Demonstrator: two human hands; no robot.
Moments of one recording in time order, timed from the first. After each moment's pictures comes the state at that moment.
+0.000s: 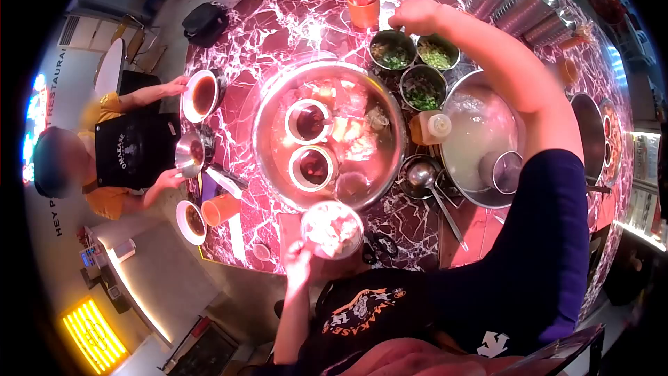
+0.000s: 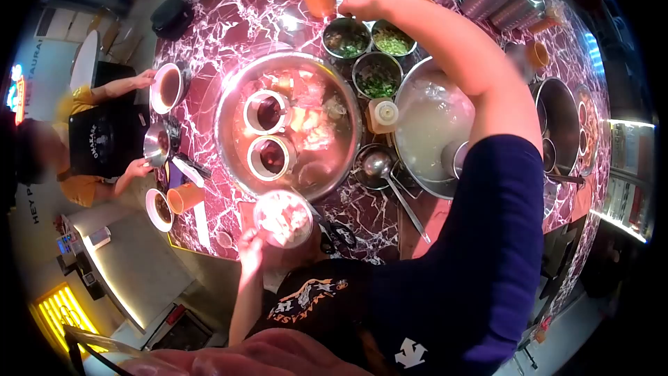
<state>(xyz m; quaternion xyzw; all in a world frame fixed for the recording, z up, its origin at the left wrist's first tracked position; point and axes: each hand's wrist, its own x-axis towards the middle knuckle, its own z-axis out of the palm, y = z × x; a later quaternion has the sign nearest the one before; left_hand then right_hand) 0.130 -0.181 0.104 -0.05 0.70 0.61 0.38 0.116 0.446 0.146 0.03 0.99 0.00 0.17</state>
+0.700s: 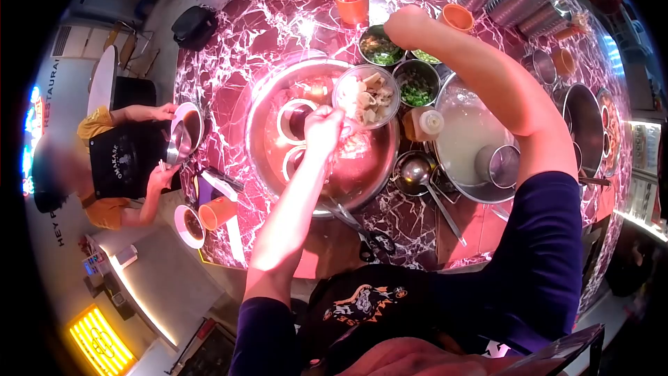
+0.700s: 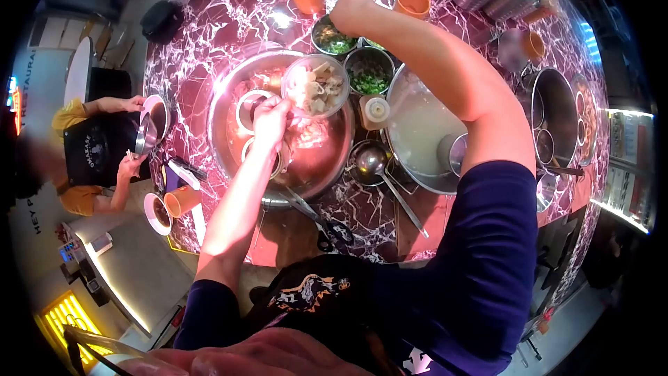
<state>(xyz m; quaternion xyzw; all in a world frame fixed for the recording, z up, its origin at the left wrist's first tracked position) 0.052 0.111 0.090 0.08 0.66 0.61 0.44 0.126 0.380 0.170 0.18 0.93 0.09 0.30</state>
